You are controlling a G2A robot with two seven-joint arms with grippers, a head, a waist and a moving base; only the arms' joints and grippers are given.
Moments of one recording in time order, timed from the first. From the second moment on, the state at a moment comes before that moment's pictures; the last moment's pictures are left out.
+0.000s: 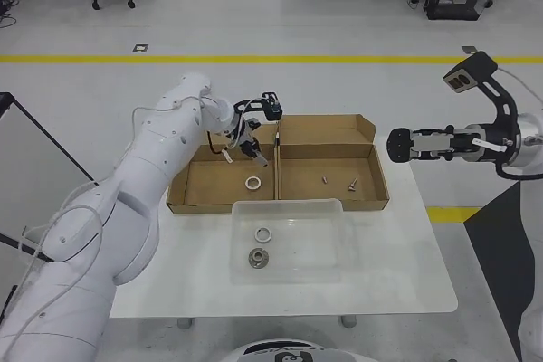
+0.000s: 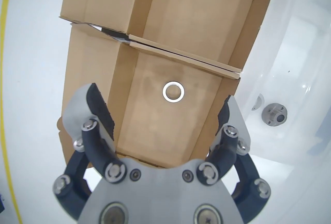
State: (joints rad) left arm 0.28 -1.46 -0.56 -0.53 0.78 -0.96 -0.85; right arm -1.03 -0.91 1.62 -1.72 0.48 0.00 1.54
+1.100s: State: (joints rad) left arm 0.51 -1.29 -0.61 -1.10 0.71 -0.75 -1.07; right arm -1.03 -0.91 1.62 -1.72 0.48 0.00 1.54
